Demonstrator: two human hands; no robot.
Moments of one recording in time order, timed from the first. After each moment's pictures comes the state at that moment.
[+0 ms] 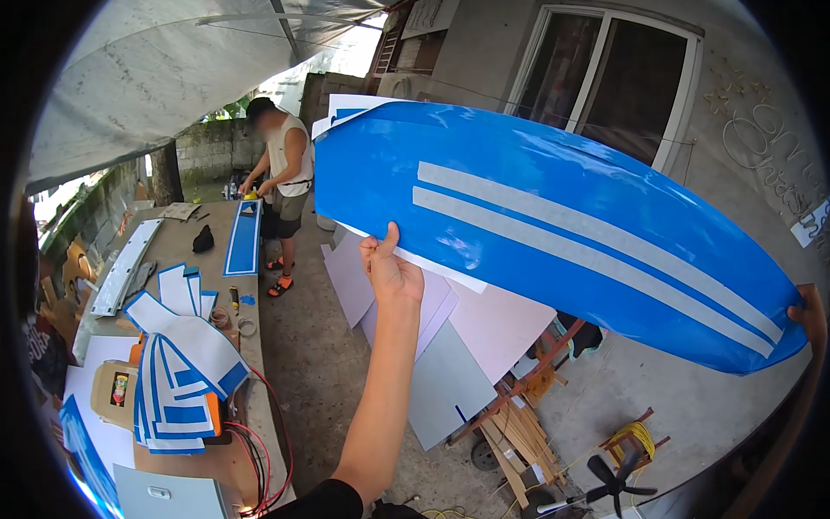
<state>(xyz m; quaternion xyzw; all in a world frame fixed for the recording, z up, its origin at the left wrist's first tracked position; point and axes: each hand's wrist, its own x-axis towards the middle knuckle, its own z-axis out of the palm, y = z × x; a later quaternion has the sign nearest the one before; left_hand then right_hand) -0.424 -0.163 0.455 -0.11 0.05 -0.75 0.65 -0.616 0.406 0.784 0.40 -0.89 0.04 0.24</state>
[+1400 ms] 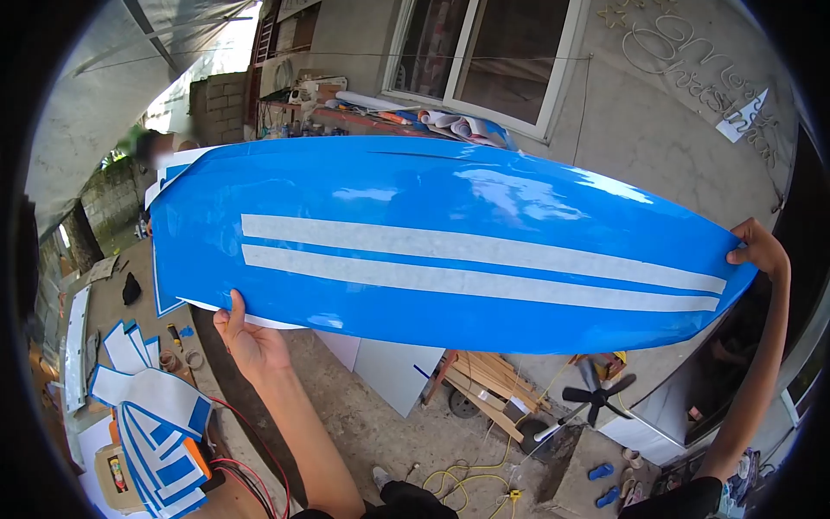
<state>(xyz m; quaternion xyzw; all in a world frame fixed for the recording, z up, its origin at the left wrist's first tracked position) -0.338 -0.120 0.388 -0.06 -0.05 -0.71 0.70 -0.594 0.419 0.726 0.32 -0.93 0.13 0.11</state>
